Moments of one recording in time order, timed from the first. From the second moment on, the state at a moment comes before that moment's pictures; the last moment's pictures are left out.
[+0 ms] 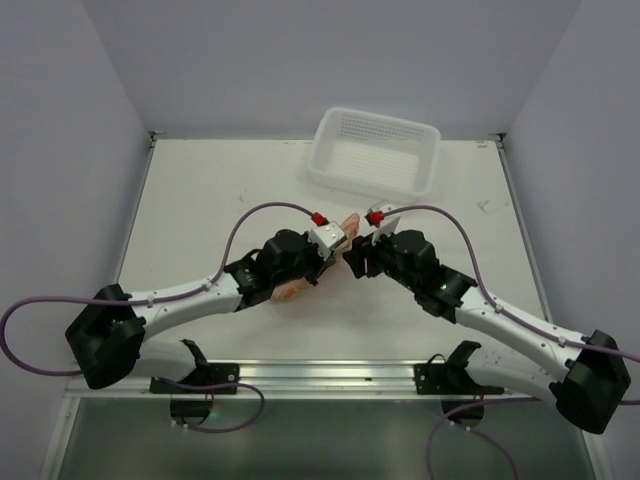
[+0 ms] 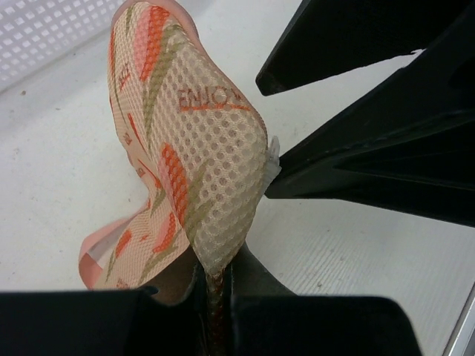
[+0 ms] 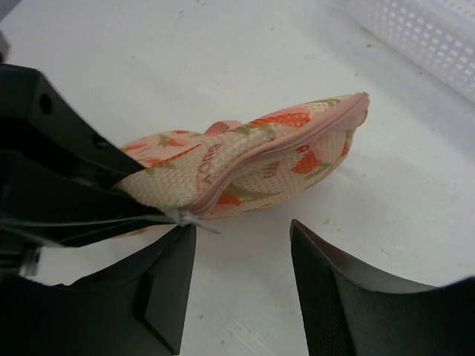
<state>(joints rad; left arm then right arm) -0.90 1.32 0.73 0.16 0.02 0.02 0.80 1.02 0.64 0.02 0.13 0.21</state>
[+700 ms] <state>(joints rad) -0.85 1.35 0.73 0.14 0.15 -0.02 0.71 1.01 0.67 -0.13 -0.19 0.18</state>
